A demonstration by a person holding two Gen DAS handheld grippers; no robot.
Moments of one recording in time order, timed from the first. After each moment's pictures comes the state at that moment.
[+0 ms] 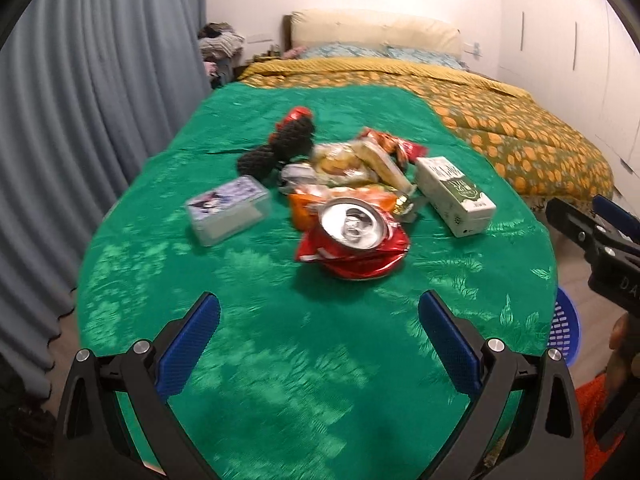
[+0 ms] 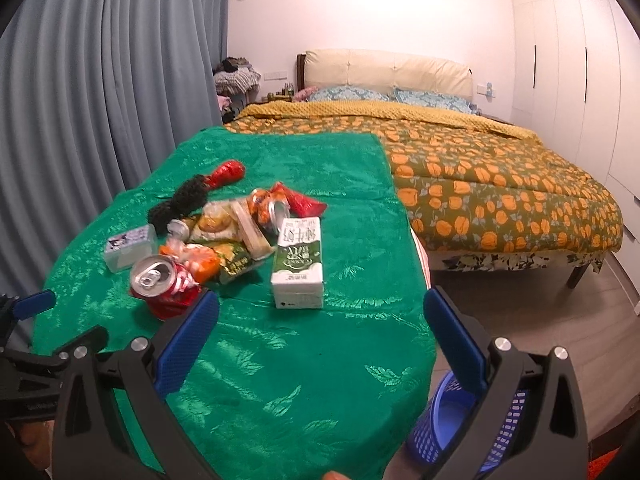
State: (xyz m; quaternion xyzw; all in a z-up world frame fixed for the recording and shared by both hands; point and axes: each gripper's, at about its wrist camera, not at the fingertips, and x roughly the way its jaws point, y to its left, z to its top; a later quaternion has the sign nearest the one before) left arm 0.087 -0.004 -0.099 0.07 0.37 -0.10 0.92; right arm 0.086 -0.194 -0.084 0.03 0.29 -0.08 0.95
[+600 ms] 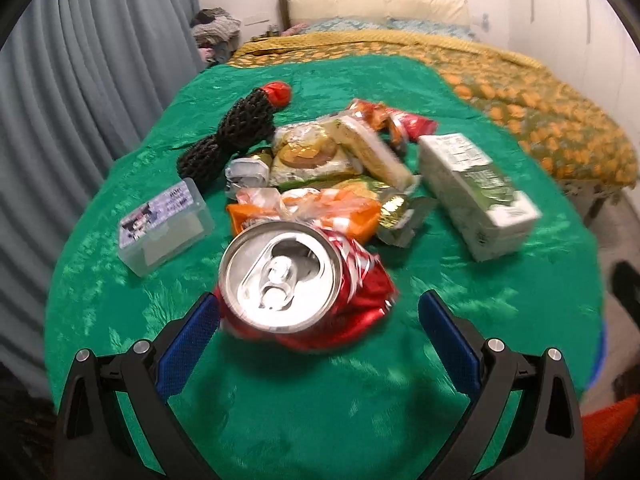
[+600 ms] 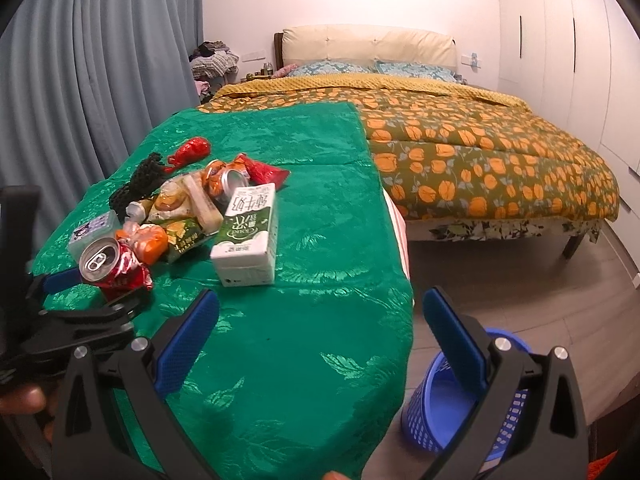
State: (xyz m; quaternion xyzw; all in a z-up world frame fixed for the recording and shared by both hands) left arm 0.157 -0.073 -0.144 0.12 0.40 -0.06 0.91; right arm 0.099 -0.235 -0.116 0.06 0.32 -0.10 0.94
